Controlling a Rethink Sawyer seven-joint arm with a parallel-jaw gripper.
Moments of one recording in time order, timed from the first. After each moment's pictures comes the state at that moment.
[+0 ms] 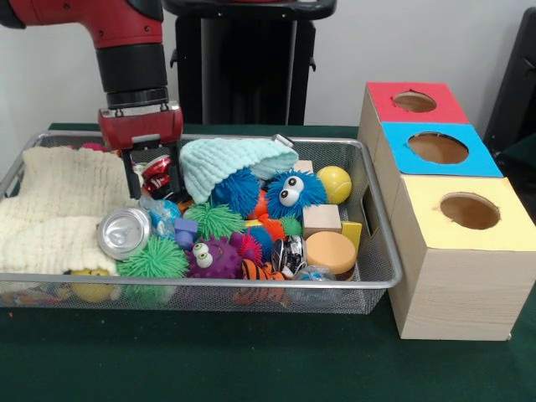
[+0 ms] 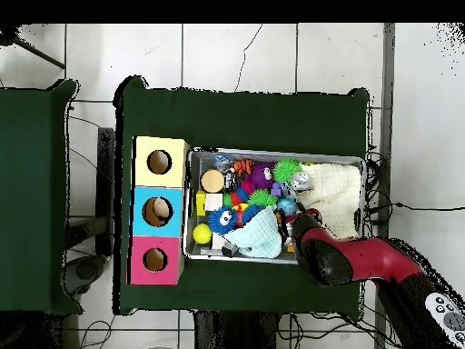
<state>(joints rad) -1.01 -0.57 0.56 1.88 -0.84 0.16 1.48</state>
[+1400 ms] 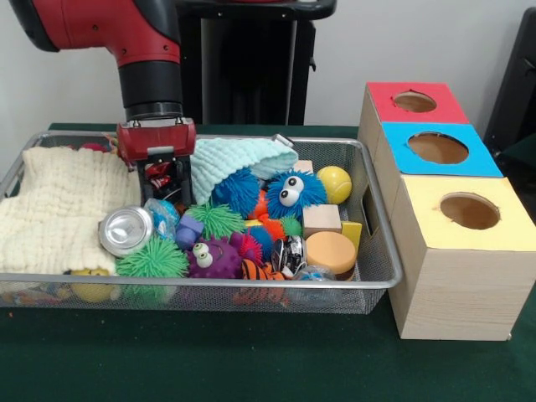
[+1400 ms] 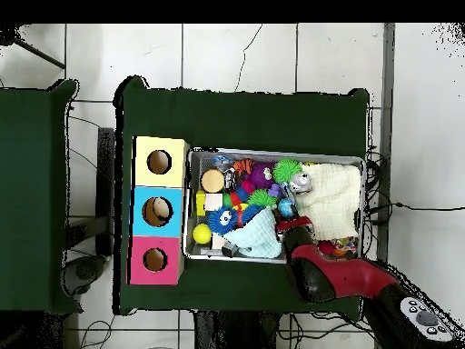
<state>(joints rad) -0.89 -0.46 0.31 1.89 -0.84 -0.30 1.48</state>
